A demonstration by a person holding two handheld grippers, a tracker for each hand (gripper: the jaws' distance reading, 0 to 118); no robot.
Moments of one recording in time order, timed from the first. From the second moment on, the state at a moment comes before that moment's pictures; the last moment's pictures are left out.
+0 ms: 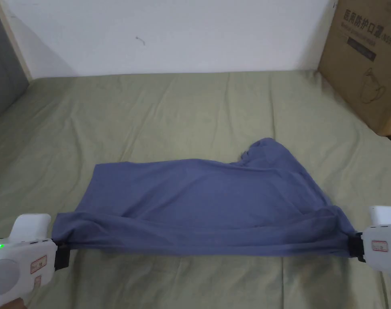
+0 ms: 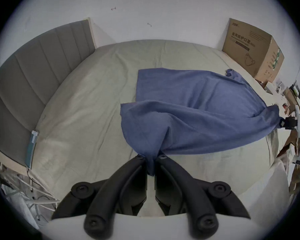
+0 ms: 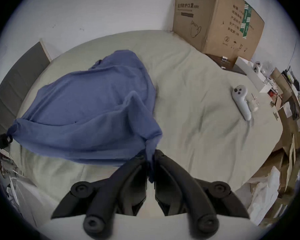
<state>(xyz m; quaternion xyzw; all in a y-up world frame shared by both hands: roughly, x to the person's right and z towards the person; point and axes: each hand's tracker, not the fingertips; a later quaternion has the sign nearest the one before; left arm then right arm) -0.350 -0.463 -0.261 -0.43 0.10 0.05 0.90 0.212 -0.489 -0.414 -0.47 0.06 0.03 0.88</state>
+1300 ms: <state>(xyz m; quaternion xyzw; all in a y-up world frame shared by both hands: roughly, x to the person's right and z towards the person) -0.347 -0.479 -0.365 -0.42 0.08 0.12 0.90 0.147 -0.497 -0.634 -0.48 0.10 0.03 0.87</state>
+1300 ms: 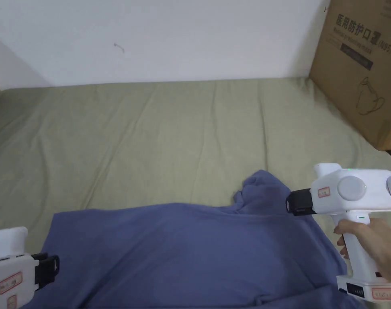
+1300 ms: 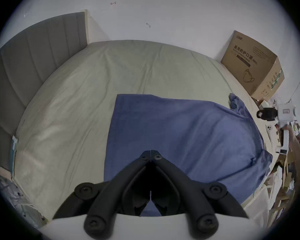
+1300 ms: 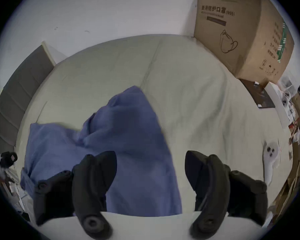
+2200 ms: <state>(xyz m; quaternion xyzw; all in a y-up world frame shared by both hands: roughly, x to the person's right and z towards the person) -0.424 -0.524 -0.498 -0.45 0.13 0.14 0.87 0.135 -0.515 -0.679 -0.50 0.11 0.07 0.86</state>
